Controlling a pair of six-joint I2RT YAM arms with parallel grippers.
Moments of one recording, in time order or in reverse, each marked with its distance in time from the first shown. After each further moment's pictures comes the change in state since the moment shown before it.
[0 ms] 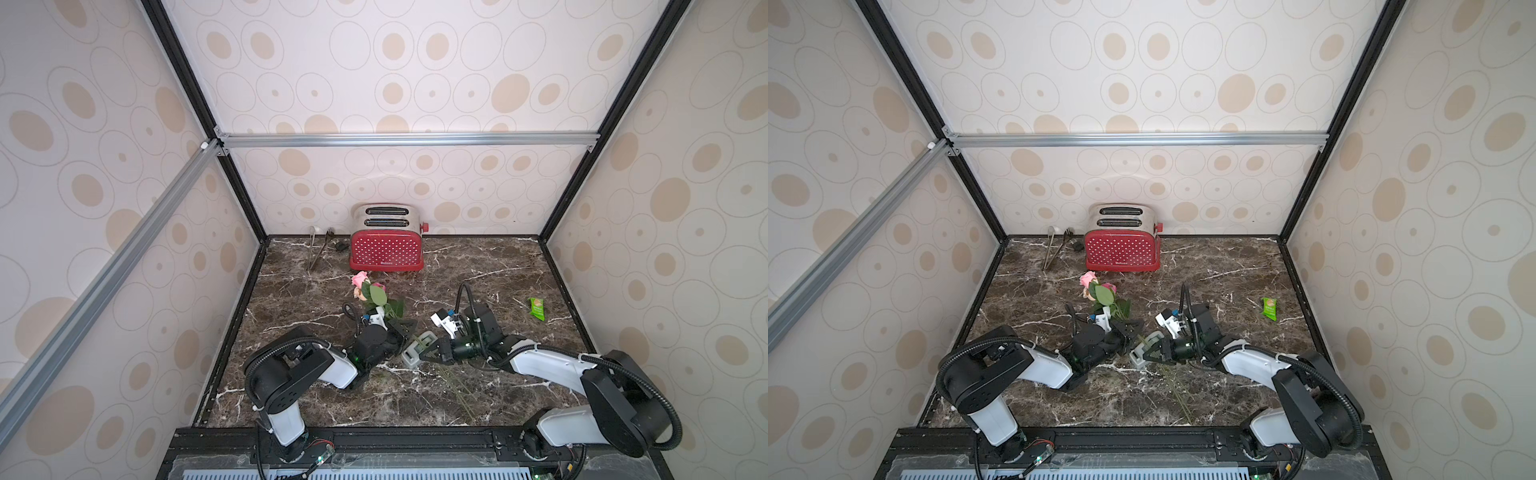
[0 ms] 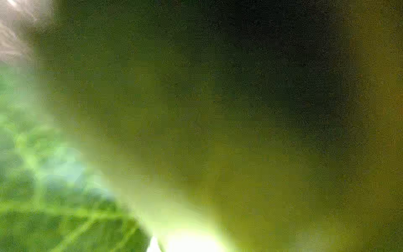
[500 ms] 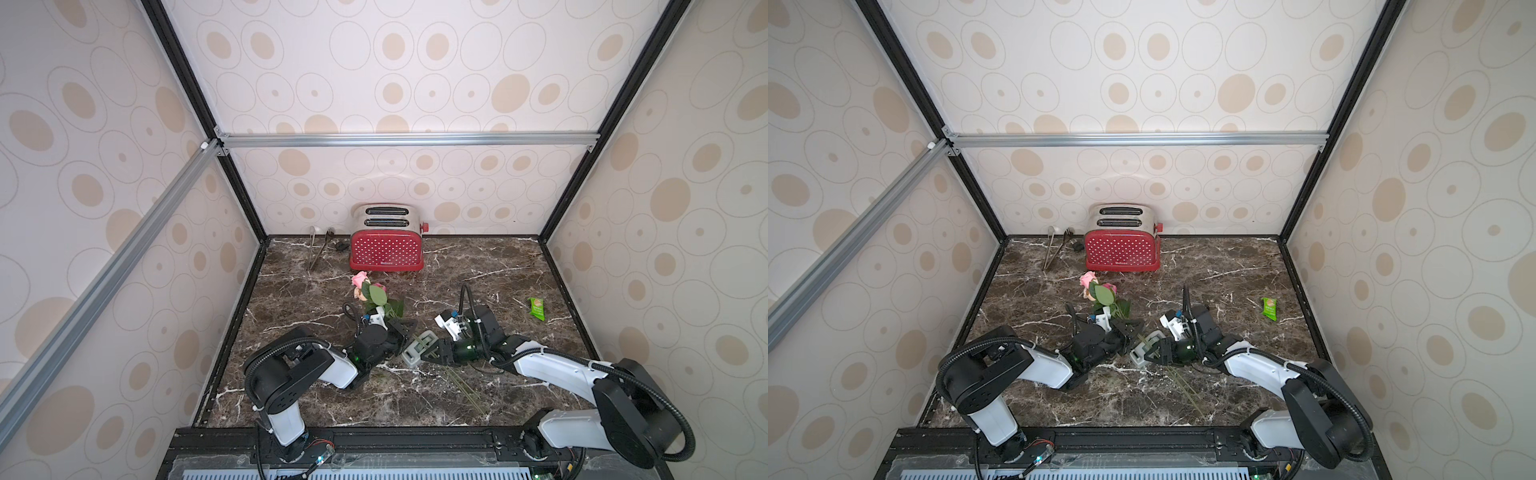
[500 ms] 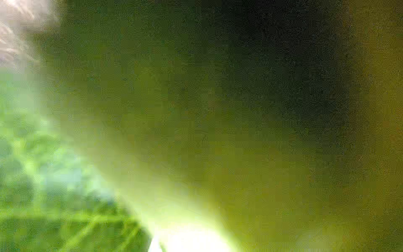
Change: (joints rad) left arm -0.001 0.000 0.002 0.006 -0.003 -0.018; right arm -0.002 -0.043 -0.013 -0.080 0.082 0.004
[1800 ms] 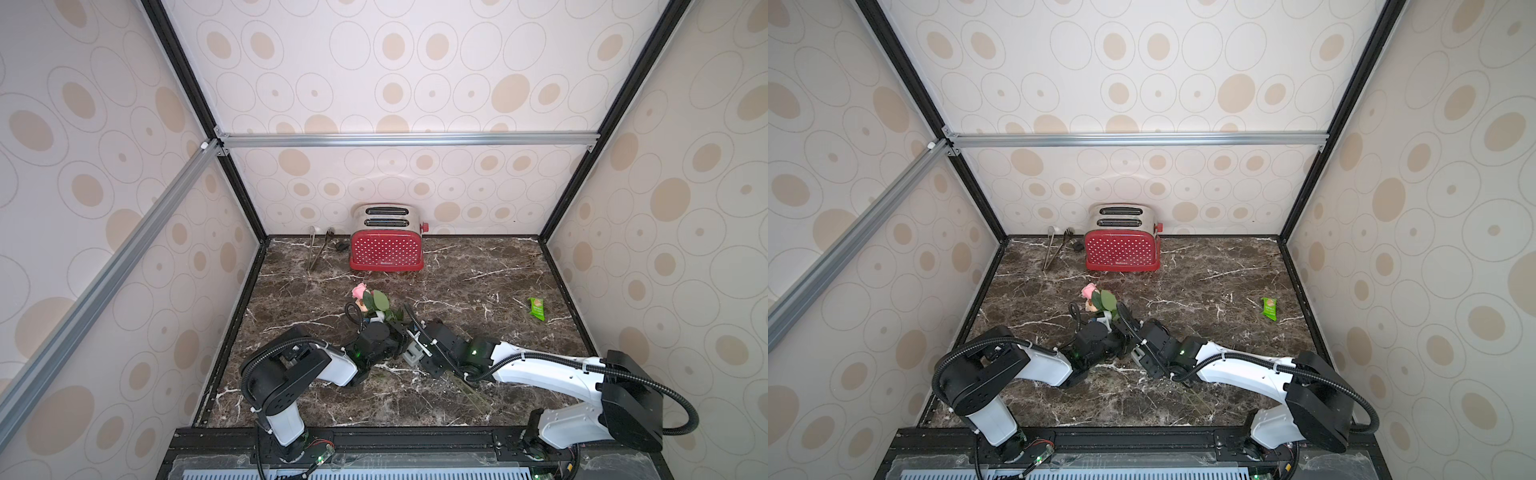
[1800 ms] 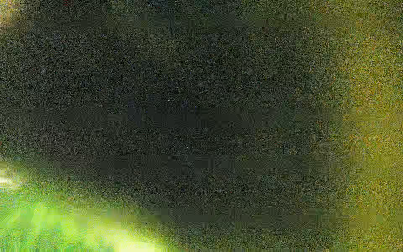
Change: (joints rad) left arm 0.014 -0.016 0.021 -0.157 0.057 -0.102; right arm 0.465 0.051 0.285 -0.429 1.040 -0.581
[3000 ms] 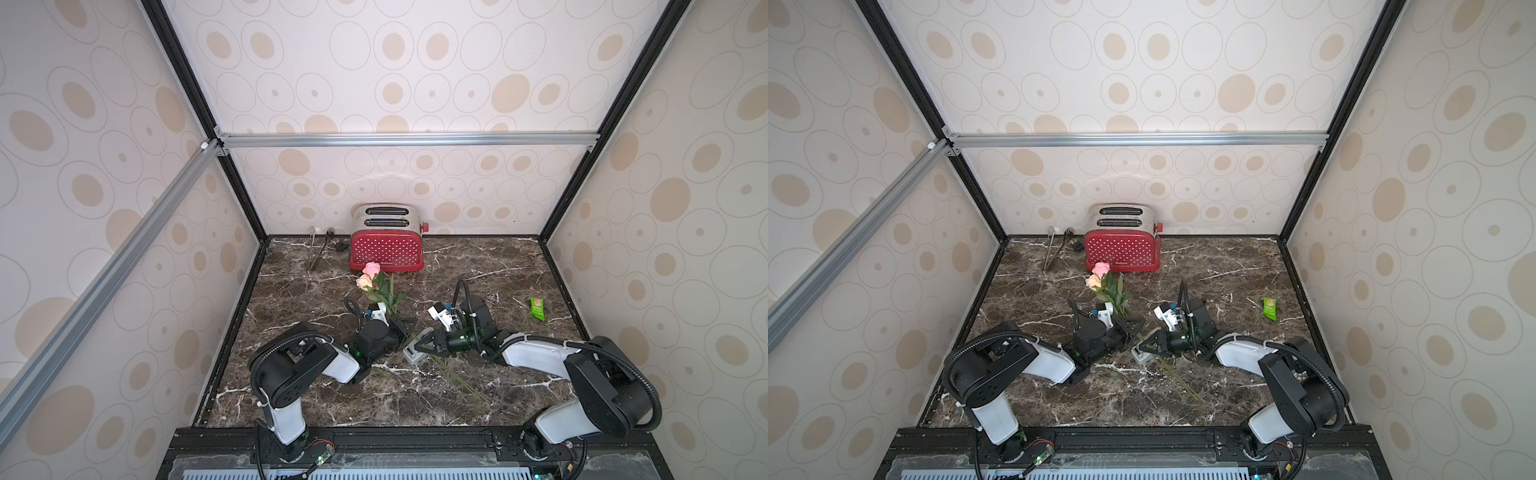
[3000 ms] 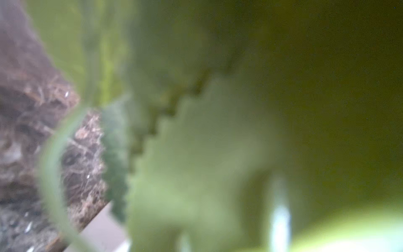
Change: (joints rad) left arm 0.032 0.055 0.015 0.137 -0.019 0.188; right arm -0.483 0.101 -0.235 0.646 -1.140 0.668
